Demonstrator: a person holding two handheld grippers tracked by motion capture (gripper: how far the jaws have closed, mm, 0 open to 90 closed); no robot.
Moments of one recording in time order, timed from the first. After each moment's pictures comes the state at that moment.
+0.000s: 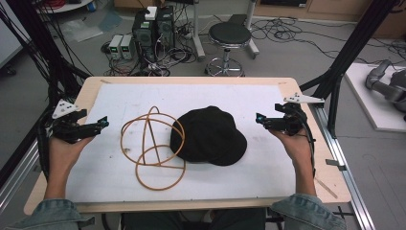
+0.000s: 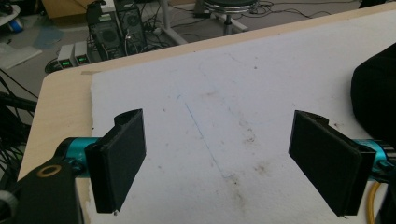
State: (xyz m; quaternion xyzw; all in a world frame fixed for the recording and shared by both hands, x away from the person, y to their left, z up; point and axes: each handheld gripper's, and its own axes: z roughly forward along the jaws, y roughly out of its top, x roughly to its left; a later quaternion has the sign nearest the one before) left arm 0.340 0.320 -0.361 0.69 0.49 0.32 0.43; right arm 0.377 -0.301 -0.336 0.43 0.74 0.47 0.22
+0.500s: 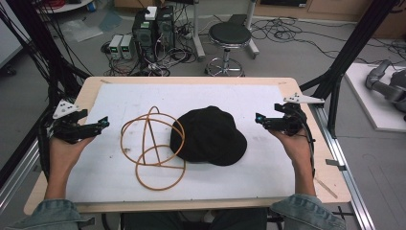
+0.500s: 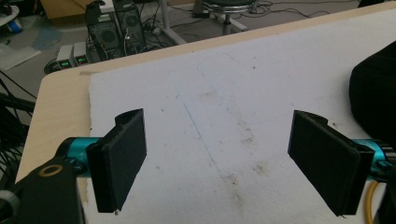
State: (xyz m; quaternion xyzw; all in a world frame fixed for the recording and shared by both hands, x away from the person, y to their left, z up) left arm 0.341 0.317 -0.362 0.69 0.48 0.32 0.43; right arm 0.376 -0.298 -0.335 0.43 0.74 0.47 0.22
